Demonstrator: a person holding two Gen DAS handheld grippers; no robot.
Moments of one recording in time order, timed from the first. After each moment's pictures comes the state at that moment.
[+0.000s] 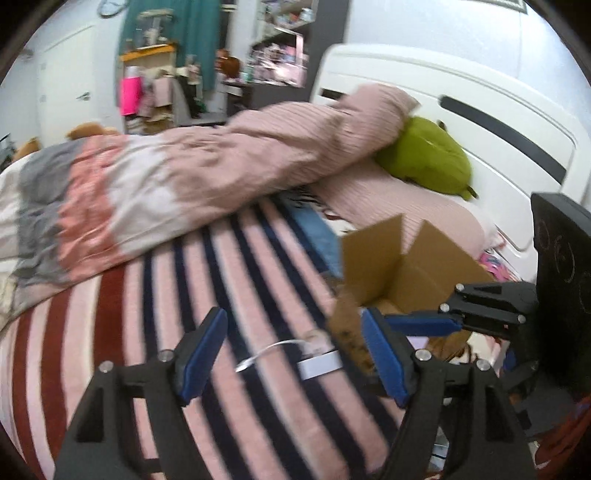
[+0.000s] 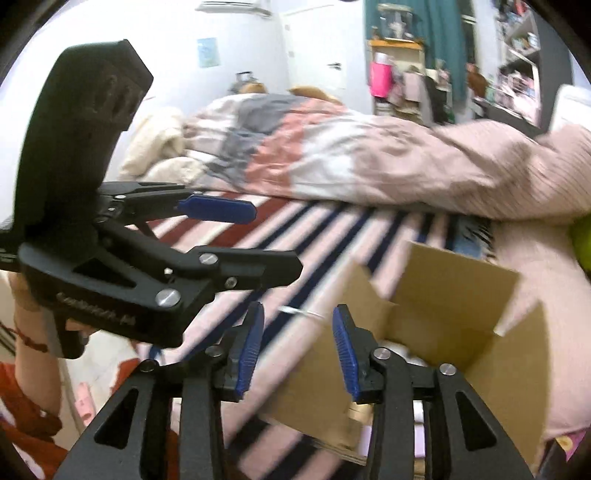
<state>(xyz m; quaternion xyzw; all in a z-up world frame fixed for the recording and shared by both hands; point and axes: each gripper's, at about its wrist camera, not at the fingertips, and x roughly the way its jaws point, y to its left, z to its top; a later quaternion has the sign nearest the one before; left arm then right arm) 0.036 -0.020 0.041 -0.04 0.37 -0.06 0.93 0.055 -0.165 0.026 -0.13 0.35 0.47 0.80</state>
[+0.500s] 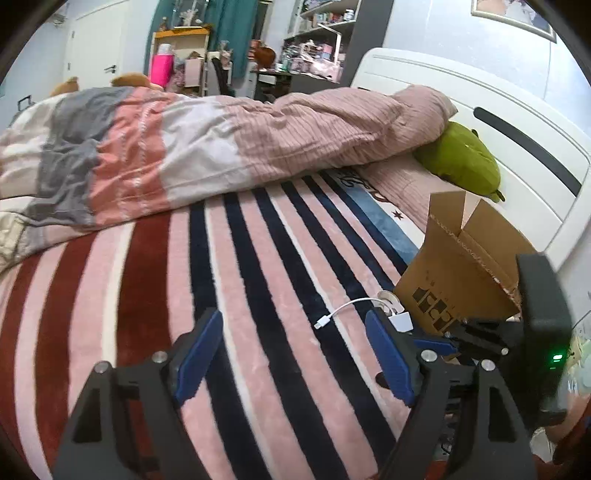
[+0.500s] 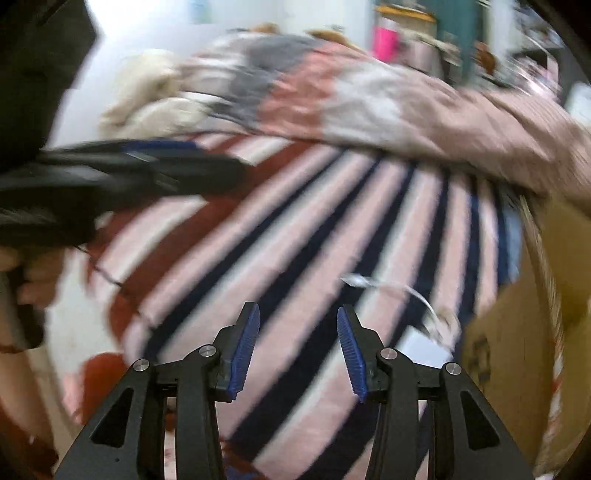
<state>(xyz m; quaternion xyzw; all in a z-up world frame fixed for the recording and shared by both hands) 0.017 0.075 -0.039 -0.09 0.37 -0.05 0.92 0.028 -0.079 -0.085 -0.17 0.43 0.35 0.81</state>
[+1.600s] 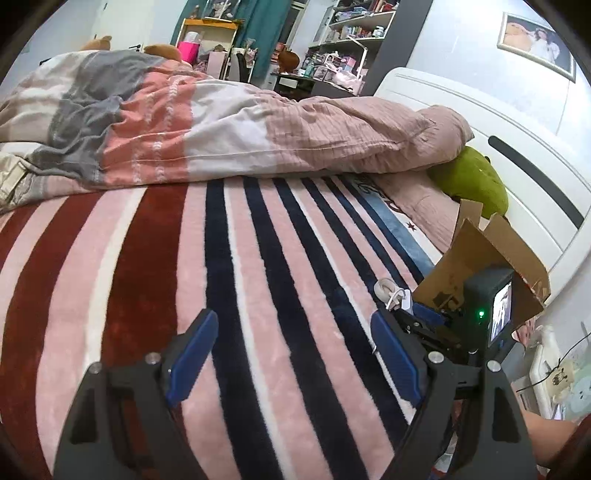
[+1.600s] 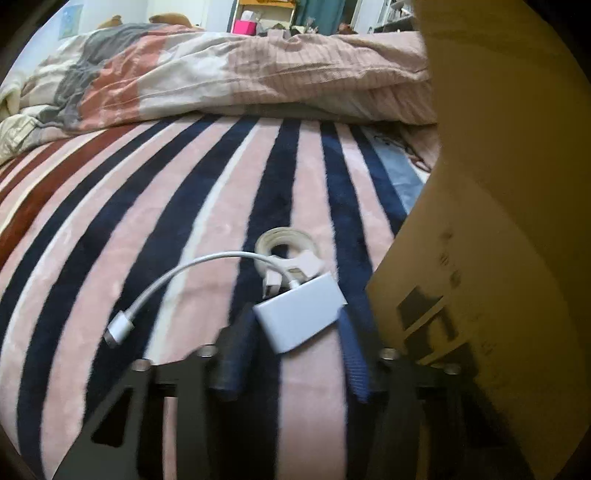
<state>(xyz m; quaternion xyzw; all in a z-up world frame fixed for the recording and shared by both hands) 0.003 0.110 -0.082 -0.16 0.35 -0.04 0.92 0.094 -0.104 -0.153 -0.18 0.39 0.12 0.90</state>
